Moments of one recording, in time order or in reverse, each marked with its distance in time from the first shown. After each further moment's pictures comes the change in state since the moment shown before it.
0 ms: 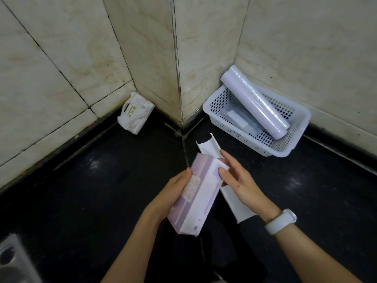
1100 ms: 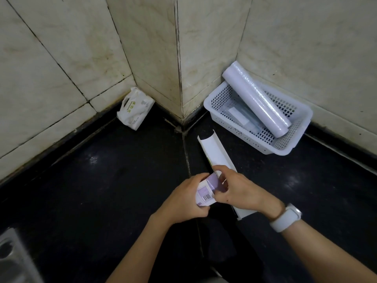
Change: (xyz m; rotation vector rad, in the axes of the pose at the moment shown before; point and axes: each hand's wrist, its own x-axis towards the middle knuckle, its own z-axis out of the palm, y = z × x) left_hand 0.002 -0.018 0.023 0.692 -0.005 0.301; right_hand 0.003 -0.007 -0.002 -0.667 -0.228 0.209
